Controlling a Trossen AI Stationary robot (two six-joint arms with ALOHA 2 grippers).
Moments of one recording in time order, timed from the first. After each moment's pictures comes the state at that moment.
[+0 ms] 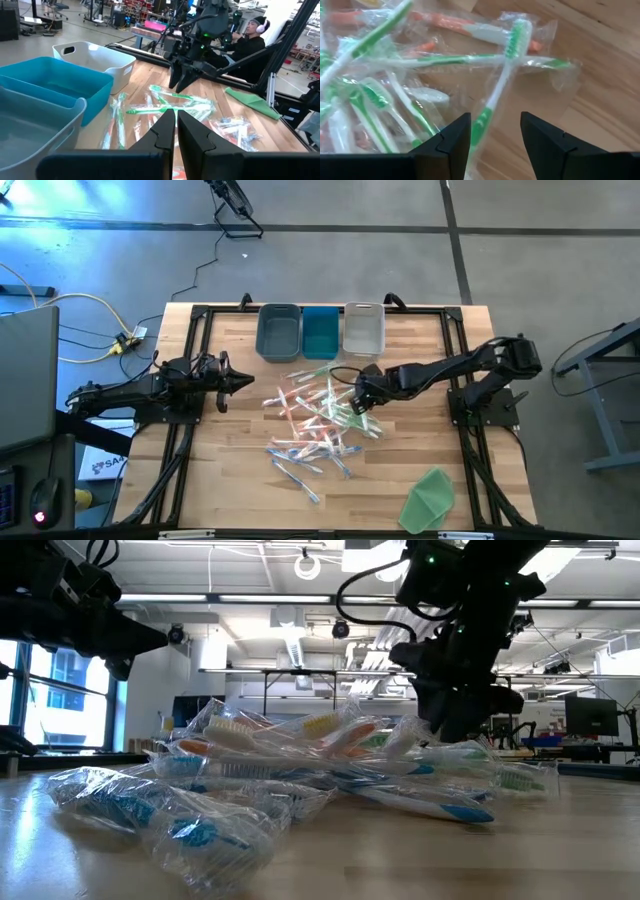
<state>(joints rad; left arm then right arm) 0.16 0.02 0.06 -0.06 0.03 -0.24 0.02 1.59 0.89 -0.47 0.17 1.05</state>
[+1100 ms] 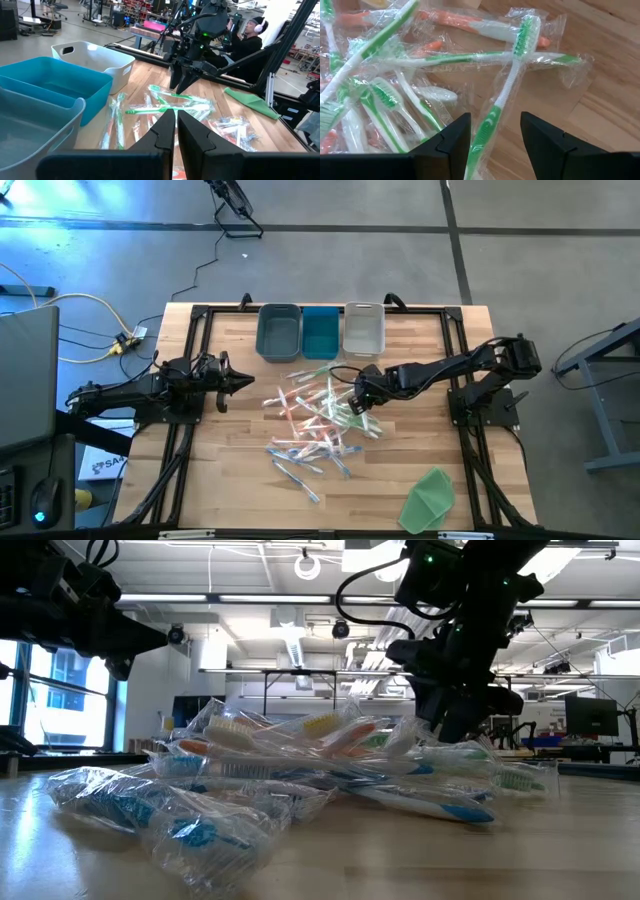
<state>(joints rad) 0.16 0.02 0.05 -0.05 0.03 -0.24 0.02 1.59 0.89 -0.45 0.14 1.07</state>
